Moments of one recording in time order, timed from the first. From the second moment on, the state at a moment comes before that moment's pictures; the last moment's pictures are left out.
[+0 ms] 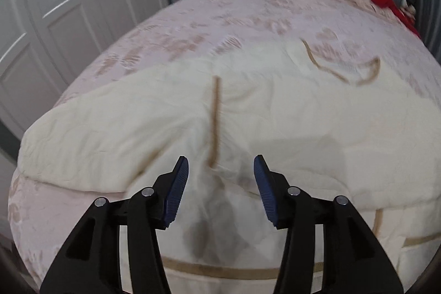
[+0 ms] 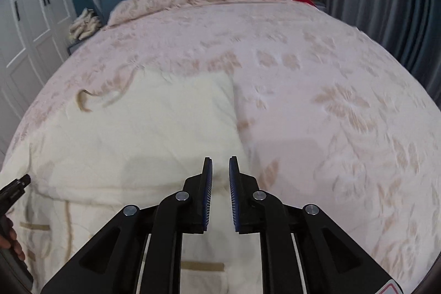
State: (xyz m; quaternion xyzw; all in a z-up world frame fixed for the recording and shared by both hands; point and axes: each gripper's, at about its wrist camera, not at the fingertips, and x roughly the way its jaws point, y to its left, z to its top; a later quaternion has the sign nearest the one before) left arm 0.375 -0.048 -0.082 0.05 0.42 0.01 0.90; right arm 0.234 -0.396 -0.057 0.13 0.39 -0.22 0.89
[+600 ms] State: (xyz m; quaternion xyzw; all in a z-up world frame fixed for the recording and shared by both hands) left arm 0.385 -0.097 -0.136 0.07 0.44 -0.04 0.89; right arm 0.285 -0.360 -0.133 0.07 0.45 -0.19 0.87
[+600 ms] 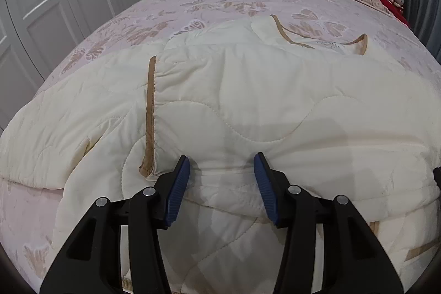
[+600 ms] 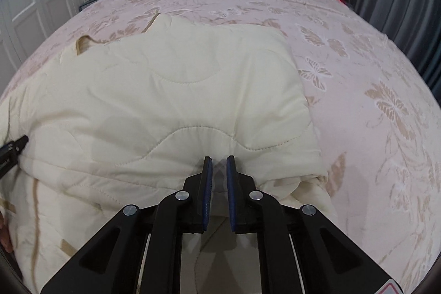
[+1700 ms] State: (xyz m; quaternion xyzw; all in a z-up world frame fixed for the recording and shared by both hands) left arm 0.313 0.187 -0.060 -0.18 0.38 0.05 0.91; right arm 0.316 -0.193 -0.068 0.12 0.47 -0.04 0.88
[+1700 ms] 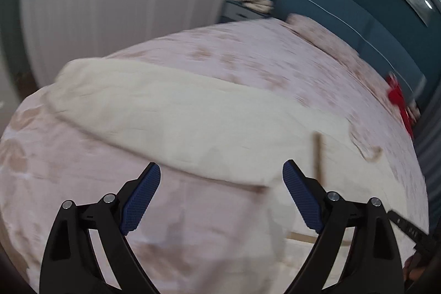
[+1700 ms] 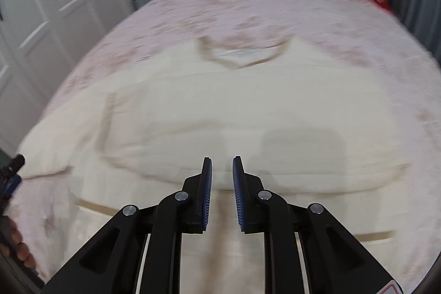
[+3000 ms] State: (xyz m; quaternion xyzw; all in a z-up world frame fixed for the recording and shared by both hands) left arm 0.367 0.114 0.134 -0.20 0.26 -0.21 0.92; right arm 0.319 -0.154 -0.110 0.14 0.45 -0.04 0.88
